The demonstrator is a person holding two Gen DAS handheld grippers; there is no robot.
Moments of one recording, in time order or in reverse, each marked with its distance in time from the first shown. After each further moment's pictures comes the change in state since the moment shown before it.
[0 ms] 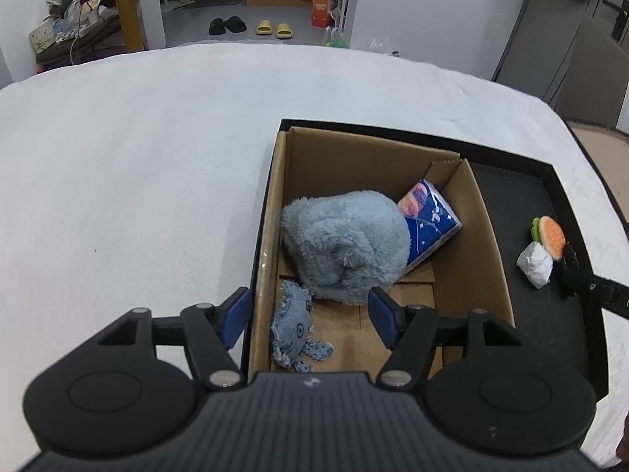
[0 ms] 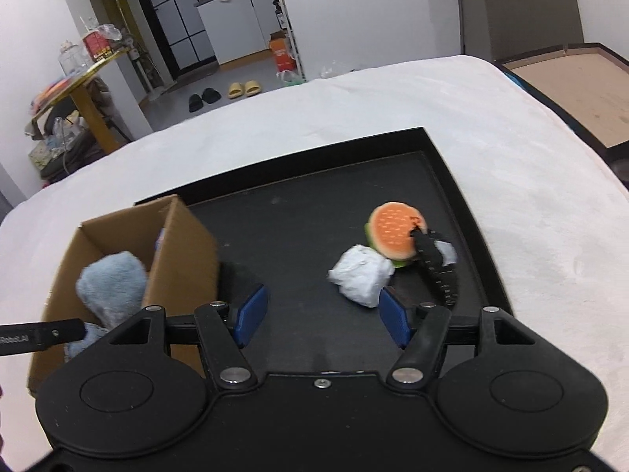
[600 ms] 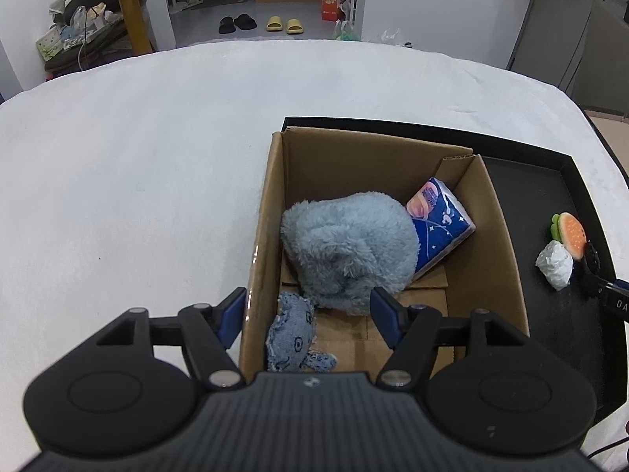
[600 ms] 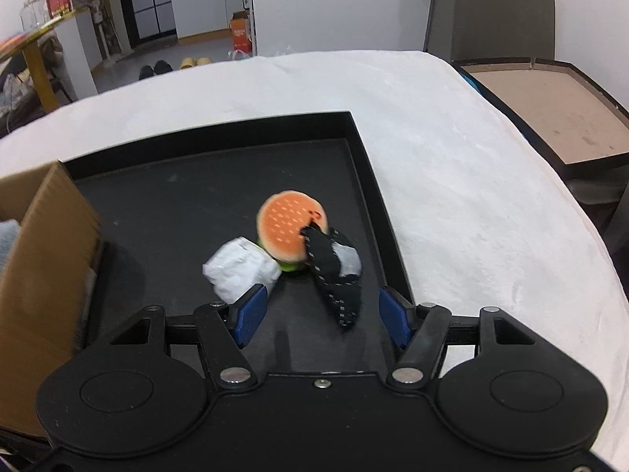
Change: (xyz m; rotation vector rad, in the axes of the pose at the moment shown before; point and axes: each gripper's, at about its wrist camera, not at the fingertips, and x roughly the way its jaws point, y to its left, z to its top) left arm 0.014 -0.016 0.008 0.022 0.014 0.071; right arm 0.040 -0.045 0.001 -0.102 0.028 -0.203
